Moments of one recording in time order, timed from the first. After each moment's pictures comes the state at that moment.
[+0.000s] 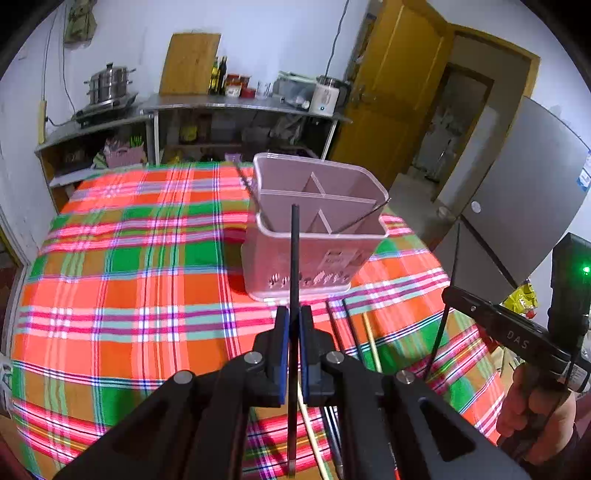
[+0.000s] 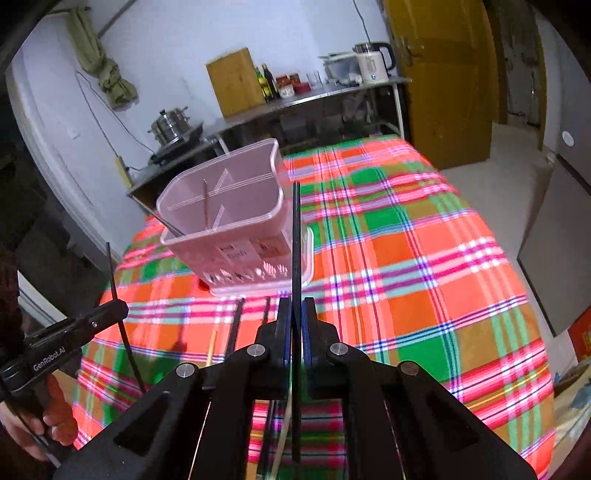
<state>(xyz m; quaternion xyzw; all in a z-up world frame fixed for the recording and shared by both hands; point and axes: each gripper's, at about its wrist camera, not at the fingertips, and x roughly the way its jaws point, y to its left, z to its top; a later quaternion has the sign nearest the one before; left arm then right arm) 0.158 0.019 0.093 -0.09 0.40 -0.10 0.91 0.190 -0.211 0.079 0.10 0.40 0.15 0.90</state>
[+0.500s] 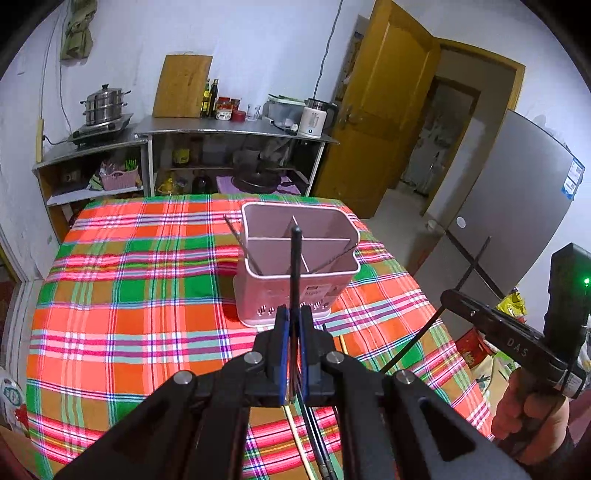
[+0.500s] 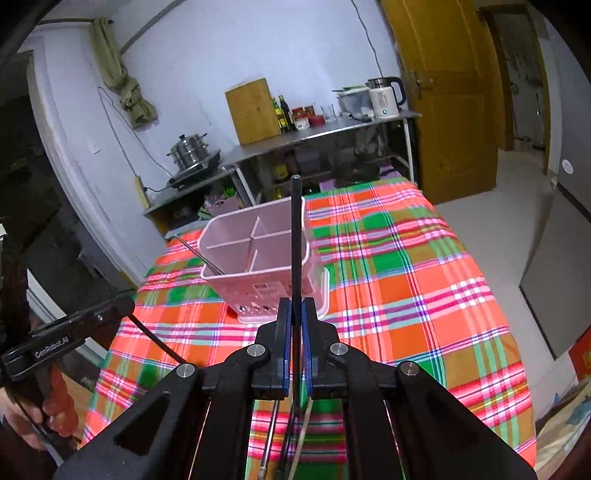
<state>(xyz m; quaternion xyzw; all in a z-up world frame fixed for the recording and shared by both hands) 0.148 0.022 0.138 -0.09 0.36 -0.12 0.92 0.167 -0.212 0.130 0.10 0.35 0.17 0.92</state>
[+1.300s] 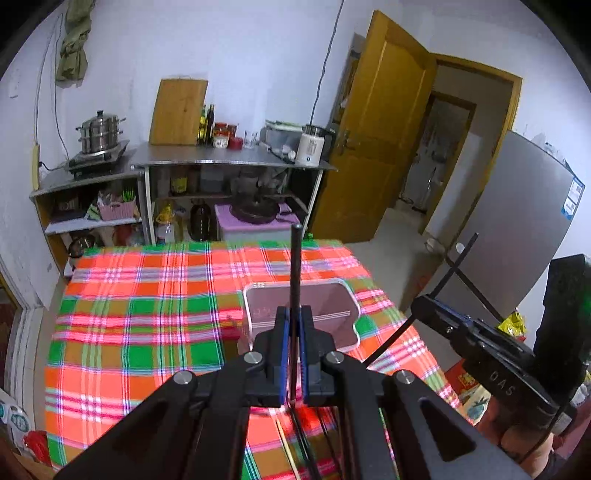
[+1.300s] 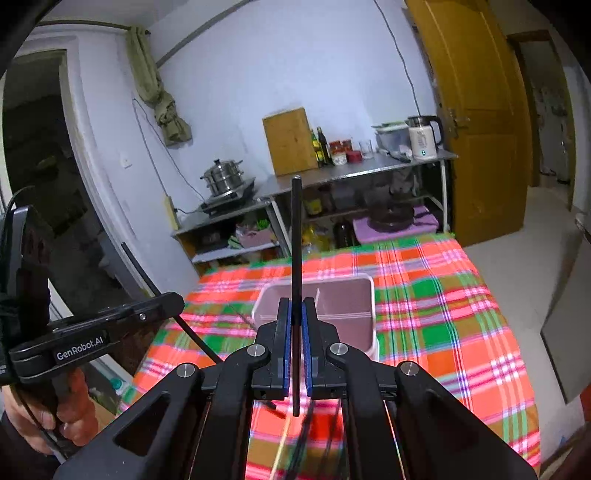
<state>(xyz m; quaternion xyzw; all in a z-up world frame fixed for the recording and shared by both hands) 0.200 0.033 0.200 -0.09 0.33 -0.12 0.93 0.213 -0.161 0.184 0.09 0.28 0.22 0.93</state>
